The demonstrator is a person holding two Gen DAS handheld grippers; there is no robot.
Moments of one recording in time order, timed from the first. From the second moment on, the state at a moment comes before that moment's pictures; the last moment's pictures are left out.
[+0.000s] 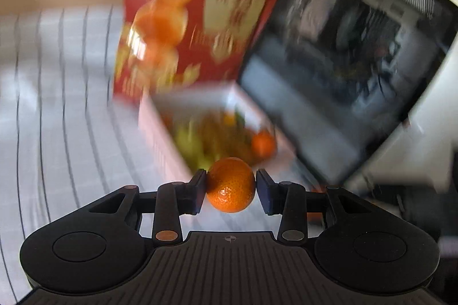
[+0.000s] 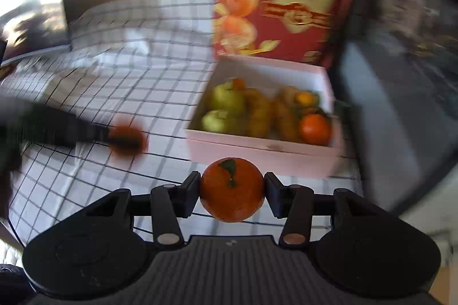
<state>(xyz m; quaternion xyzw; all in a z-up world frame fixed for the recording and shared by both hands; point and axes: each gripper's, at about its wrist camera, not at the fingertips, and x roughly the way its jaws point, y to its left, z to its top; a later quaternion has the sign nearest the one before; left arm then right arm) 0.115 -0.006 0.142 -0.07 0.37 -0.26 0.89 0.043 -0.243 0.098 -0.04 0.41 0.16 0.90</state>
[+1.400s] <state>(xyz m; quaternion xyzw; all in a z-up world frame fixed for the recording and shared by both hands) 0.070 0.045 0.042 -0.06 0.43 -0.12 0.89 0.293 -0.184 0.047 0.14 0.47 0.20 0.85</state>
